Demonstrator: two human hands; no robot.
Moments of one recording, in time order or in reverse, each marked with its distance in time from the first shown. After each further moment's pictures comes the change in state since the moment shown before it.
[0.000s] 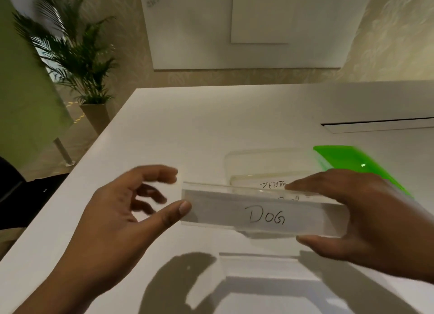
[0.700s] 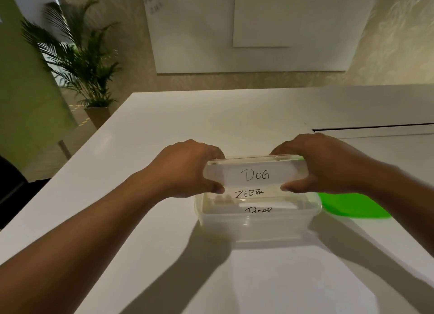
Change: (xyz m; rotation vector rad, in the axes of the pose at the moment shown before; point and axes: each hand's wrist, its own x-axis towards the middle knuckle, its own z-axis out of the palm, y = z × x) left_hand 0.120 0.025 0.112 0.882 -0.430 0.236; right_hand 0.067 0.136 0.012 -0.074 -0.118 -0.009
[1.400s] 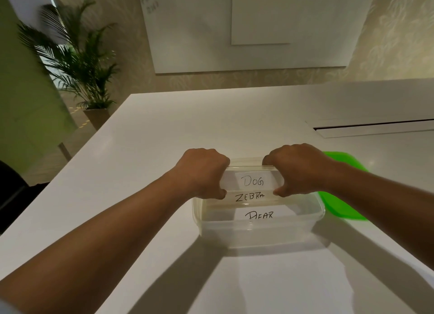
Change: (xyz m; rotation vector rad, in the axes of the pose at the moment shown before) left_hand 0.047 0.007 0.035 0.364 -0.099 0.038; right_hand 0.043 -0.002 0.037 -0.323 -0.203 0.023
